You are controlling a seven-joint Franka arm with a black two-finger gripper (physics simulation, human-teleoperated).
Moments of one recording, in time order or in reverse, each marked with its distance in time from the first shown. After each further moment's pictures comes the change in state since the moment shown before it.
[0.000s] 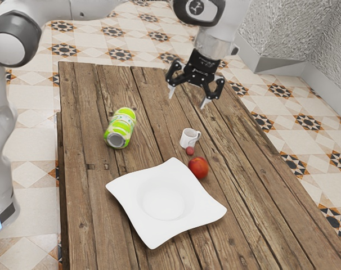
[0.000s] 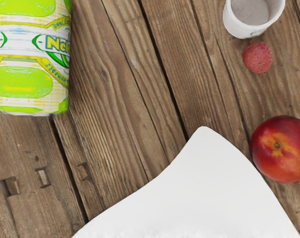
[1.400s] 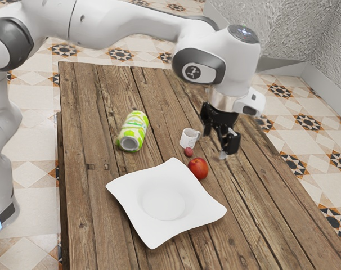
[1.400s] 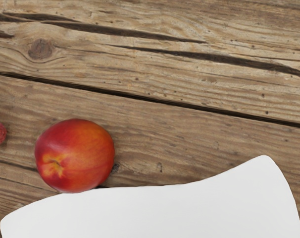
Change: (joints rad) arm -0.116 0.010 -0.088 -0.220 0.151 0.481 0.848
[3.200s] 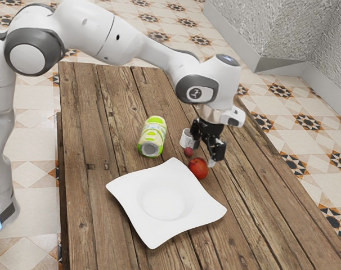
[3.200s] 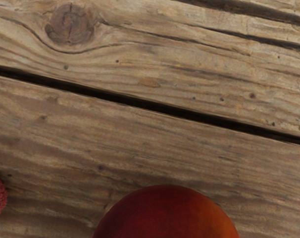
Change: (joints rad) arm 0.171 0.114 0.053 -0.175 -0.202 0.234 0.246
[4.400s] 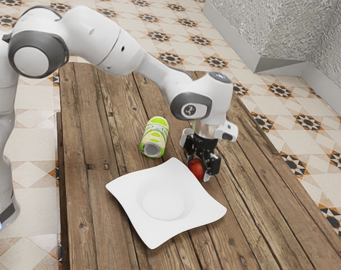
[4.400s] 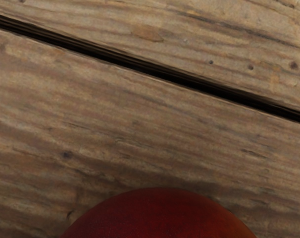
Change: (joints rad) arm 0.010 0.029 -0.018 -0.098 -0.058 0.118 -0.031
